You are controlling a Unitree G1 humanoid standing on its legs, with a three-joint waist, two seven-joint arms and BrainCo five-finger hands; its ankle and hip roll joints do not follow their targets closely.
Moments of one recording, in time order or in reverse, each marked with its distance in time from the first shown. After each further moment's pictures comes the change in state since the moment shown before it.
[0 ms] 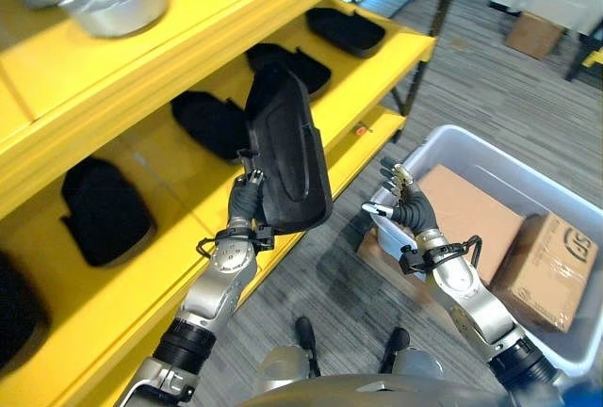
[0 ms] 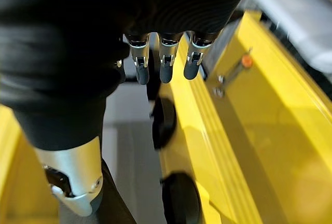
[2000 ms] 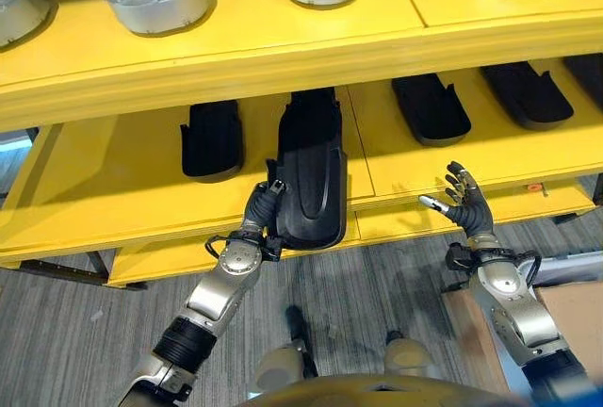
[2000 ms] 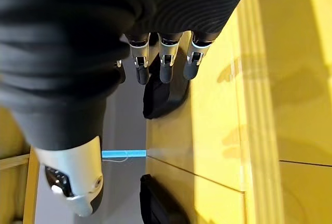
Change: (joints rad) left arm 0.041 0.042 -0.022 -0.041 0.107 0.084 -0.066; right arm 0.100 -0.056 -0.241 0.007 0.047 0.049 -0.037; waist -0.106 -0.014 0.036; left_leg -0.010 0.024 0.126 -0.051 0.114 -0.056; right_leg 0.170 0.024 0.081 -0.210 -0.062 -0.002
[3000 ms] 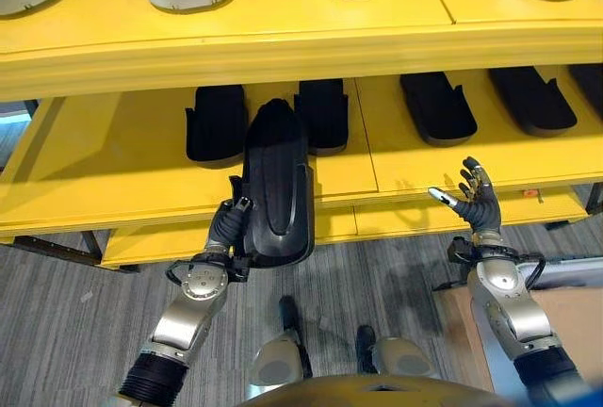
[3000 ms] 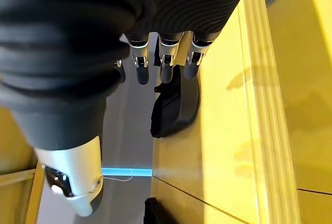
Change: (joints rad) left arm 0.145 0.006 0.105 -0.006 0.003 -0.050 -0.070; right arm -0.008 0.041 -0.049 0.084 -0.052 -0.084 -0.067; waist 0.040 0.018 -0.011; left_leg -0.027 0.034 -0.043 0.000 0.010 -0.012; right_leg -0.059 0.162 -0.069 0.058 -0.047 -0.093
